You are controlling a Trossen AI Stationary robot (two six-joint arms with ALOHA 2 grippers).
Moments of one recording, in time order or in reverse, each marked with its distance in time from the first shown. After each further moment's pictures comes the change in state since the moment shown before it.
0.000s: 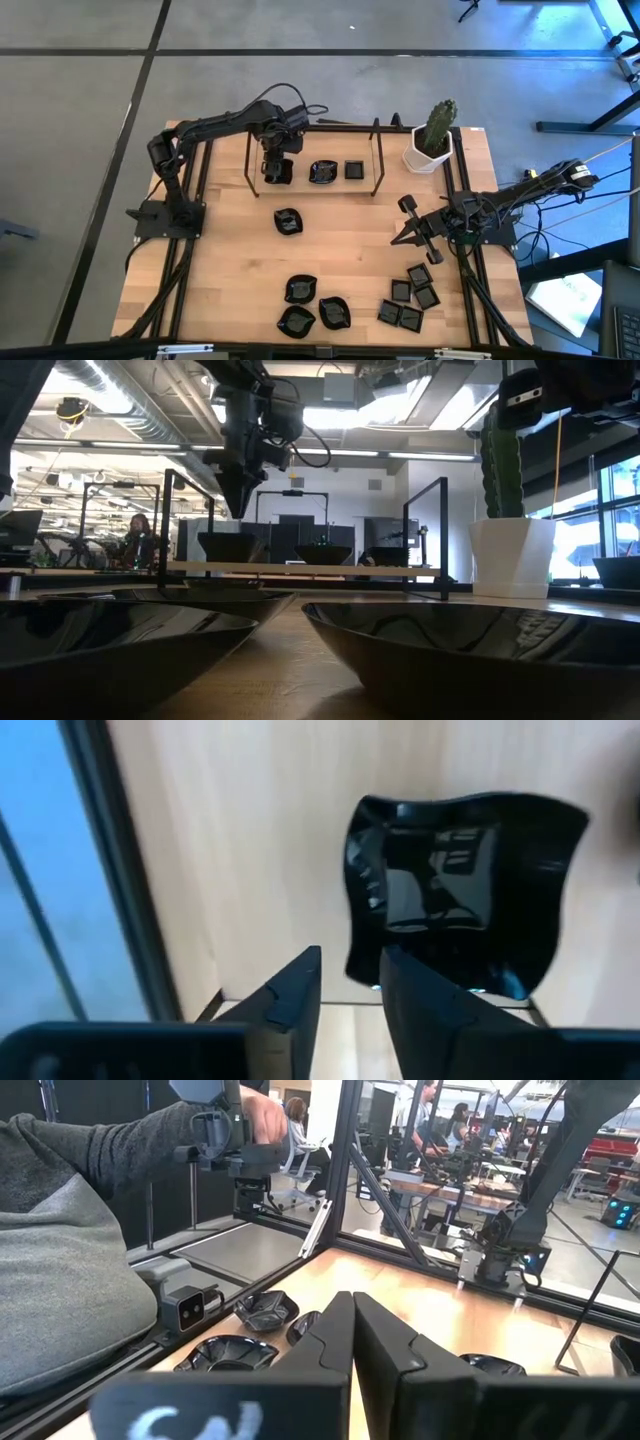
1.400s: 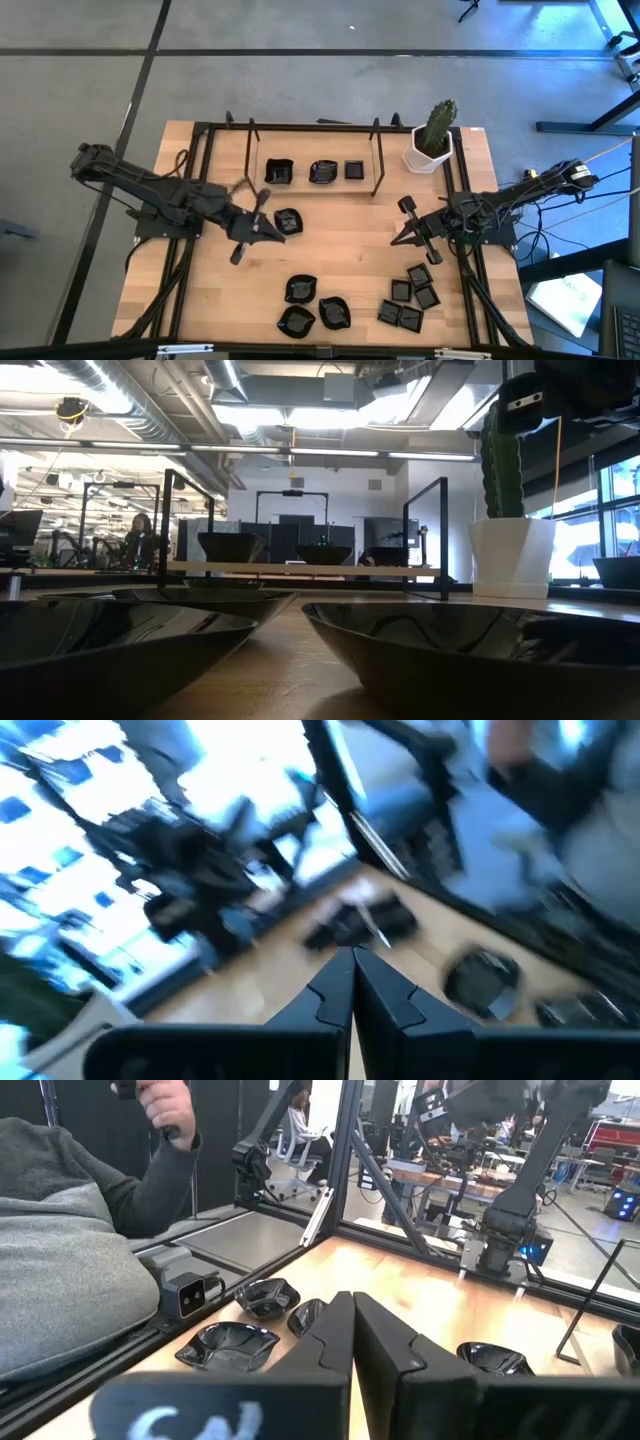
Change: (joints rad) left arm -0.817 -0.800 -0.764 1.236 0.168 -0.110; right arm 0.000 0.000 0.000 -0.030 0.000 -0.009
